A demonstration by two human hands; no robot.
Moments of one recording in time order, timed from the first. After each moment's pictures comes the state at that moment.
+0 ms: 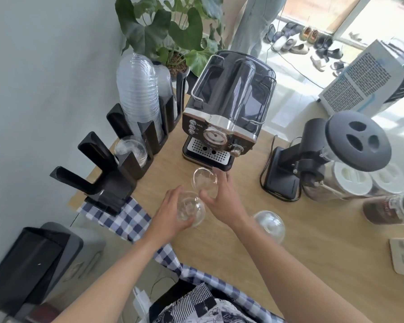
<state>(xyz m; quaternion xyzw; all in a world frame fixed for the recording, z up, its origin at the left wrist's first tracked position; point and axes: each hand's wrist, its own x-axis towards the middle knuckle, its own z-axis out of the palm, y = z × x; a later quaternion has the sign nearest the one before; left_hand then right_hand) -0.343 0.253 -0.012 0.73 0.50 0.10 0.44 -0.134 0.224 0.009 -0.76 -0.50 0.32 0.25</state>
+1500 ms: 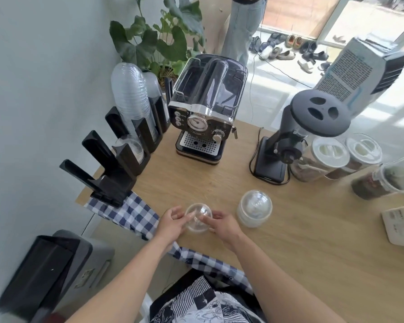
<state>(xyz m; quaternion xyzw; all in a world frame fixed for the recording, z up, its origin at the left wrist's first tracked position) -0.340 0.184 -0.044 0.38 0.60 0.15 0.69 -0.153 0.107 -0.045 -0.73 -0.16 0.59 0.31</state>
